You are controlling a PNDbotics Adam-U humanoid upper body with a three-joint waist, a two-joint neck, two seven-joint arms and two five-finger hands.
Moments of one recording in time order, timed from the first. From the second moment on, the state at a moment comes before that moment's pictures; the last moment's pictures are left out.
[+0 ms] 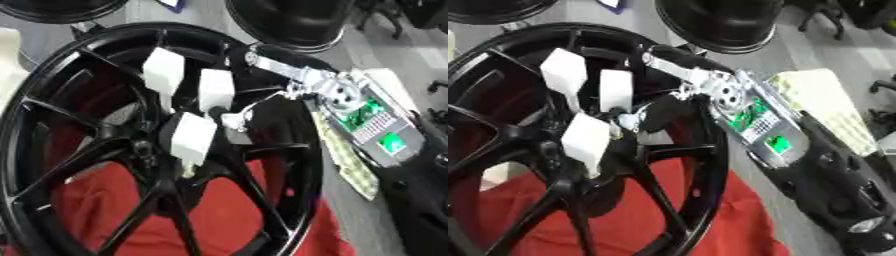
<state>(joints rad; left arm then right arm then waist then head) -0.13 0.36 0.17 -1.98 0.16 0.18 0.36 -0.82 -0.49 0.47 -1.78 0.31 0.38 0.45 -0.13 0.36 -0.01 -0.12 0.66</state>
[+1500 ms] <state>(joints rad) -0.13 0.36 0.17 -1.98 0.16 0.19 0.36 -0.82 -0.51 0.40 -1.95 0.04 0.47 0.36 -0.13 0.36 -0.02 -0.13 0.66</state>
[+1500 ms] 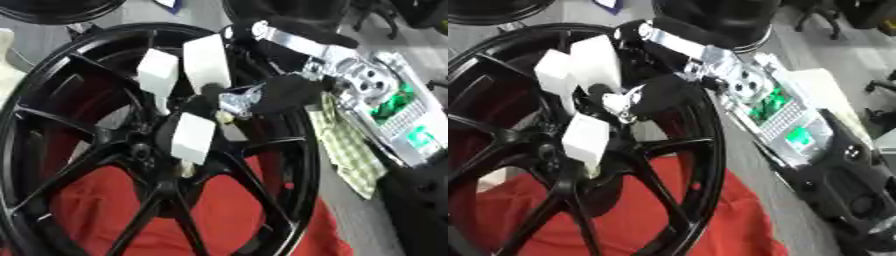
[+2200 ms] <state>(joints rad) -0.13 0.36 0.17 -1.98 0.16 0.19 0.35 -0.85 -0.57 0.22 -1.98 -0.25 0.52 0.21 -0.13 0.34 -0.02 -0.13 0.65</state>
